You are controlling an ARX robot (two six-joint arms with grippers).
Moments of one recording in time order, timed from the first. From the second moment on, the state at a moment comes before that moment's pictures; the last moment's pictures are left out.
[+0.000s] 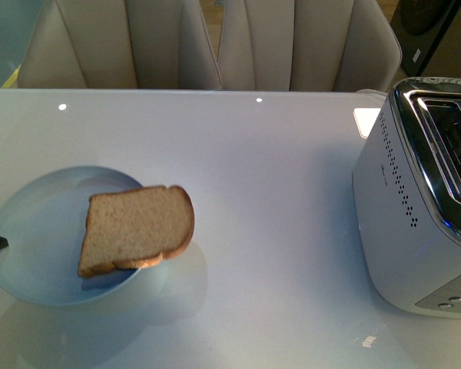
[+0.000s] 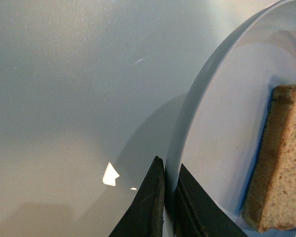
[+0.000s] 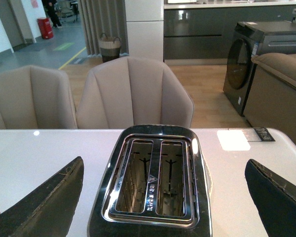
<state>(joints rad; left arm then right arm) 0.28 2.07 0.68 0.31 0.43 -0.21 0.00 0.00 0.02 0.00 0.00 0.01</state>
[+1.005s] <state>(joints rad) -0.27 1.42 0.75 0.01 0.26 -0.70 0.00 0.00 0.02 0.00 0.00 0.01</state>
